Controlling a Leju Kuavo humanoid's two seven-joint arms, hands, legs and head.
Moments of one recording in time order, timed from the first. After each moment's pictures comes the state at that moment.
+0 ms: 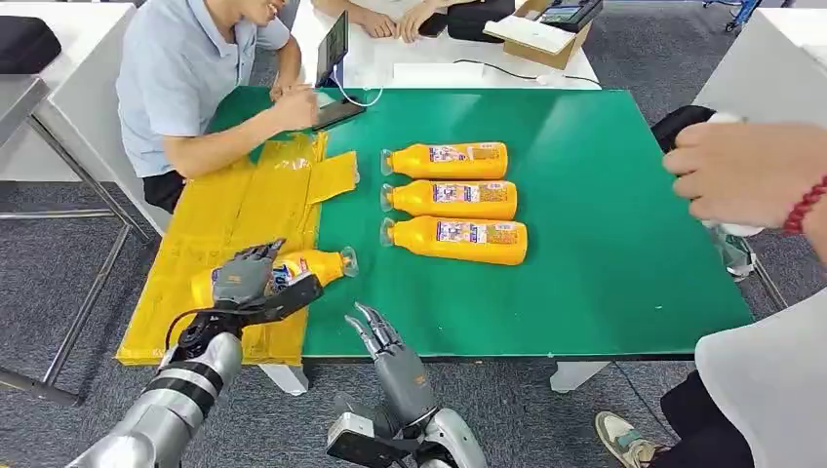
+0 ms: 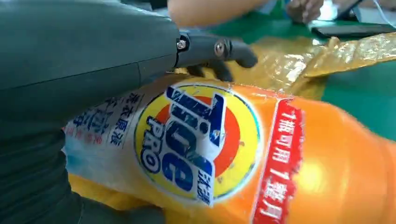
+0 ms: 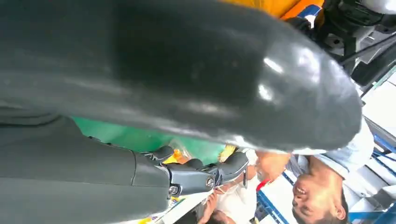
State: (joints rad) left arm -0.50 -0.02 -0.22 -0.71 -1.11 0.22 -0.11; right arm -0.10 0.19 0.60 -1.04 0.64 -0.55 -0.49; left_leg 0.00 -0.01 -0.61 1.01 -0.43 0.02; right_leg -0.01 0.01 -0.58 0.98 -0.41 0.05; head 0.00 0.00
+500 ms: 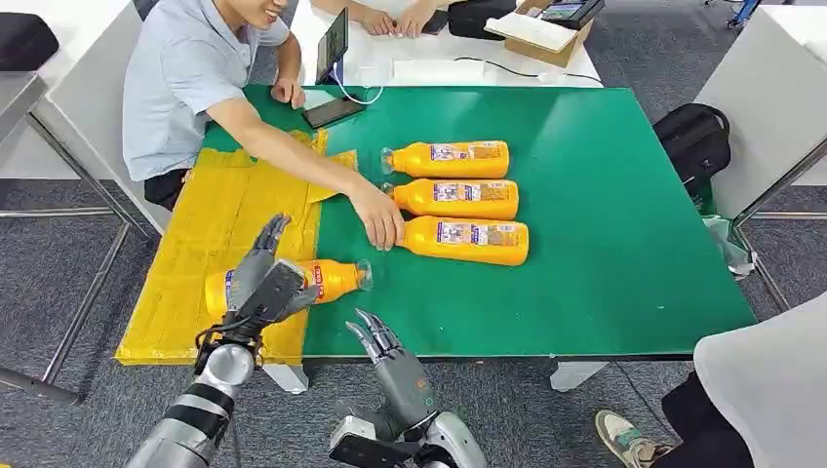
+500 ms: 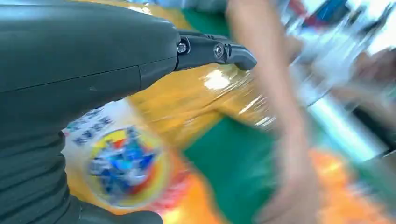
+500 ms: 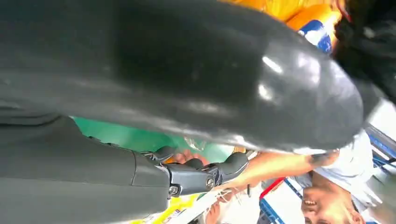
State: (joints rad) left arm -0.32 -0.11 -0.21 -1.07 -0.56 0.36 -0.38; right arm -0.11 0.19 0.60 -1.00 0.62 -0.55 -0.51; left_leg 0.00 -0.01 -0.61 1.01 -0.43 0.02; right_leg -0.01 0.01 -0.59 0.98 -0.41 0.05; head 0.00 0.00
